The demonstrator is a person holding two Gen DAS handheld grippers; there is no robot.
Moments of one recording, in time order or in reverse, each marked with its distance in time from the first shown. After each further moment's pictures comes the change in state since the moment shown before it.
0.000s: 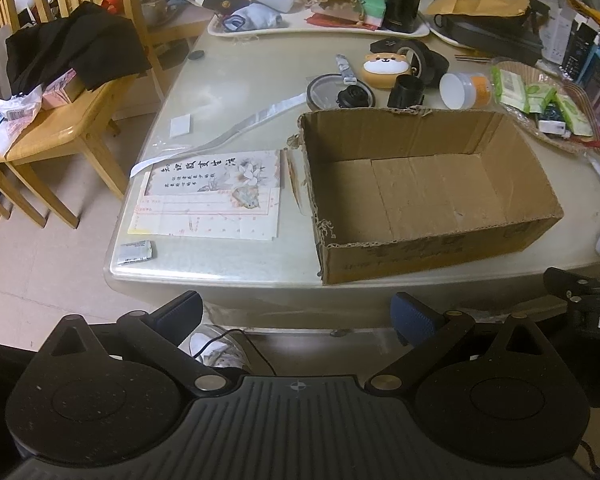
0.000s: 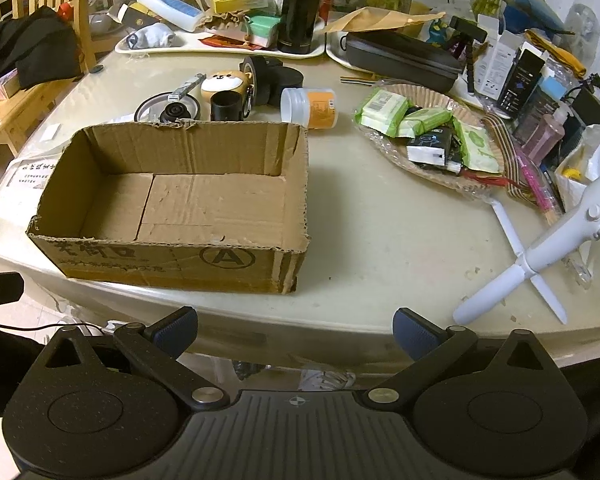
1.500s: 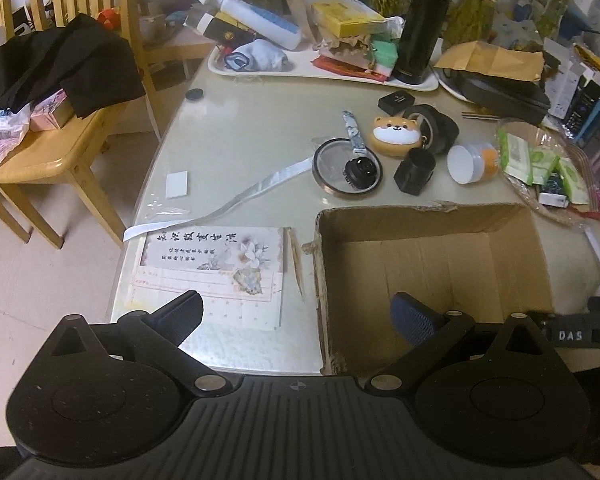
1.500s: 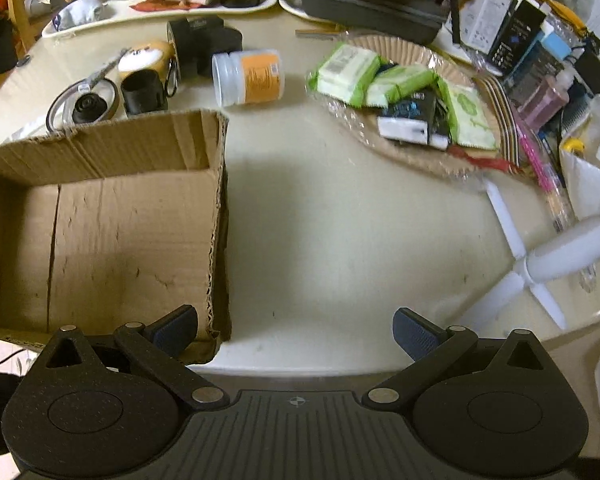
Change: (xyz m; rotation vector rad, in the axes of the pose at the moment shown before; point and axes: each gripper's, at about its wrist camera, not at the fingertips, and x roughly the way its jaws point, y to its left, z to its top) left arm 0.002 0.026 0.066 -0.051 -0.056 -0.071; right arm 0.072 -0.043 0.047 0.068 0.172 -0.054
